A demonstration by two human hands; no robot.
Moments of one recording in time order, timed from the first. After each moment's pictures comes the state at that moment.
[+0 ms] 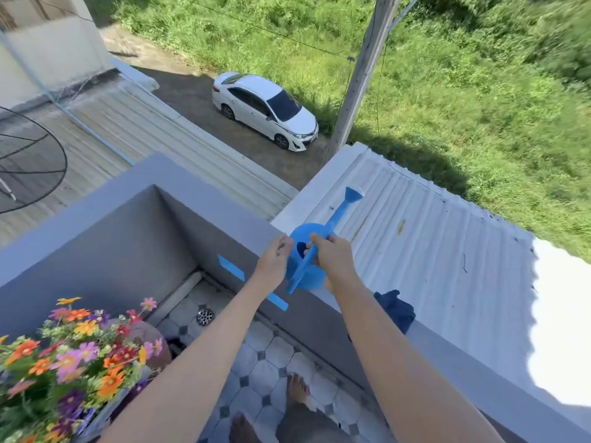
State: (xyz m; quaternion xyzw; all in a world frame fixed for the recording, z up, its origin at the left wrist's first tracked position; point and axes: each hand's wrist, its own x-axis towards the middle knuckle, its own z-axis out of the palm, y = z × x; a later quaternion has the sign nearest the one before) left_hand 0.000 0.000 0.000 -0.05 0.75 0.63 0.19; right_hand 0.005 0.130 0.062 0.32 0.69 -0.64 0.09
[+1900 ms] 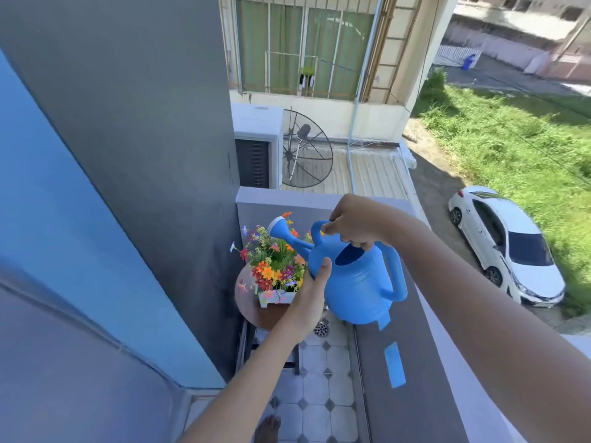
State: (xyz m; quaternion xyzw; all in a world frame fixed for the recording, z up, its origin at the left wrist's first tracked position) left_hand 0.275 -0.110 0.136 -0.28 0.54 0.78 -0.16; right_hand 0.146 -0.114 0.276 -0.45 0.84 -0.07 0.30
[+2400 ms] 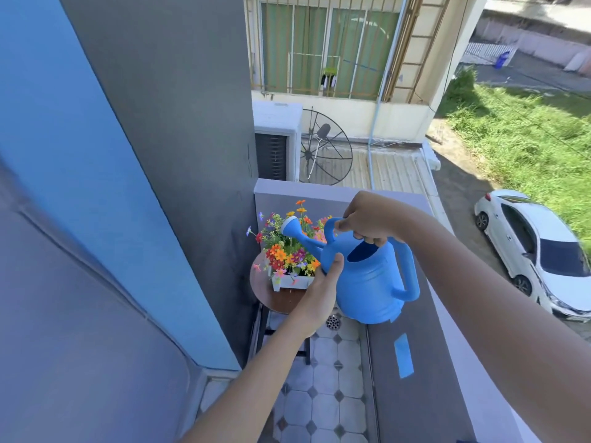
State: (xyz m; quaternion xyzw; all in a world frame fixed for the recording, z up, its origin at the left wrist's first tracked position) left_hand 0.293 -0.066 0.136 -0.35 0.55 0.75 -0.15; right_hand 0.161 -0.074 0.274 -0.48 0.83 -0.06 0.30
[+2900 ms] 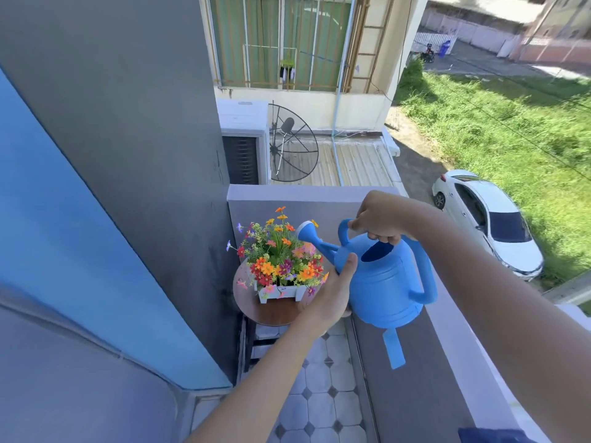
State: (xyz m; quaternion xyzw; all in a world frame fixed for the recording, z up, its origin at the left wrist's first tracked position) left_hand 0.259 -0.090 0.140 -0.28 0.55 0.78 -0.07; right_hand 0.130 -0.085 0.275 -0.38 0.88 -0.05 0.29
